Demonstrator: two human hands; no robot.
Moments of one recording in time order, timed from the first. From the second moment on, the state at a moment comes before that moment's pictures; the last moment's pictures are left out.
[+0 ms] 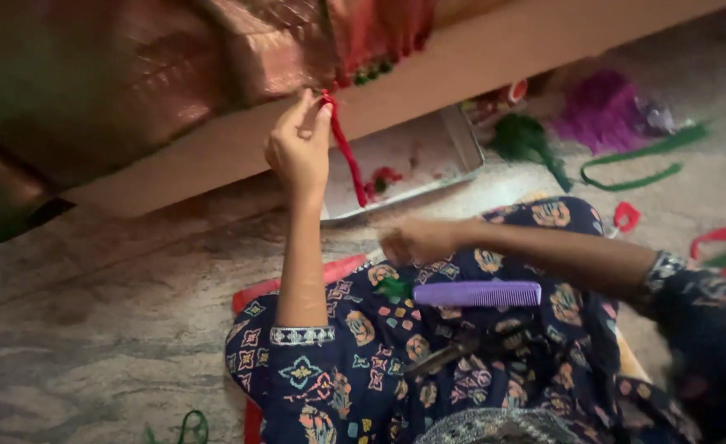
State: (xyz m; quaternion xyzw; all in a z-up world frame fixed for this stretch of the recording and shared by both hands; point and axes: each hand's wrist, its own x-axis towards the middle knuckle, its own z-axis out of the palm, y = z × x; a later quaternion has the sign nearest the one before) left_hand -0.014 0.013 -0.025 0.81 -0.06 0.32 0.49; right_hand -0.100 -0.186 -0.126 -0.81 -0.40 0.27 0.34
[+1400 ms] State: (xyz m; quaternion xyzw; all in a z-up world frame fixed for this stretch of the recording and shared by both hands) left_hand 0.020 0.029 -0.075 0.43 -0.07 0.00 0.90; right_hand -0.129 -0.286 -0.064 -0.70 -0.10 0.33 0.63
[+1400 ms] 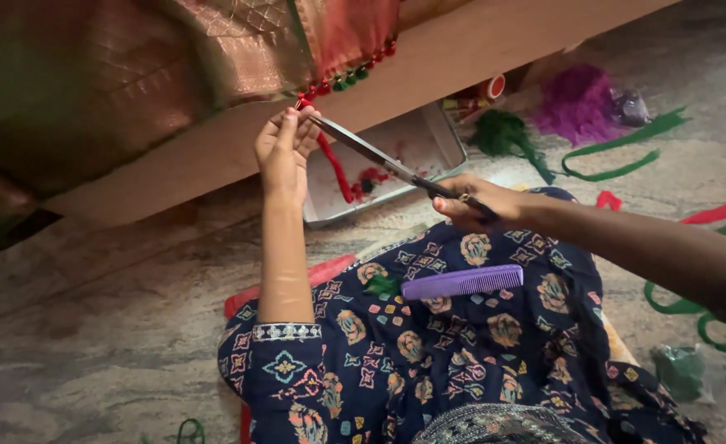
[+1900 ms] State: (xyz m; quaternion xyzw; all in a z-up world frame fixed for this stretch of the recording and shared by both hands) left_hand 0.017 0.030 -0.072 0.46 -0.07 0.01 0.89; right_hand -0.110 -0.274 -0.064 -0.59 -0.11 0.36 0.71
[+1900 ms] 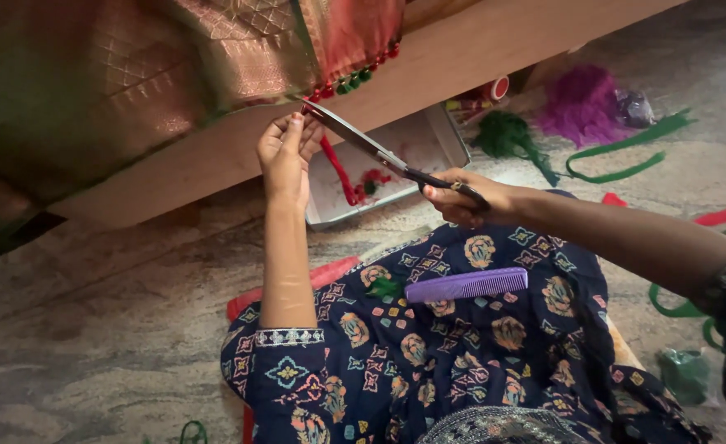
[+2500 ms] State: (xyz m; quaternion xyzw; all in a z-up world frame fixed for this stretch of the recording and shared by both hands) left_hand 0.030 0.040 -0.065 0.67 0.03 0.12 0.73; right_hand -0.113 -0.283 -0.066 -0.67 -0.09 0.33 0.66
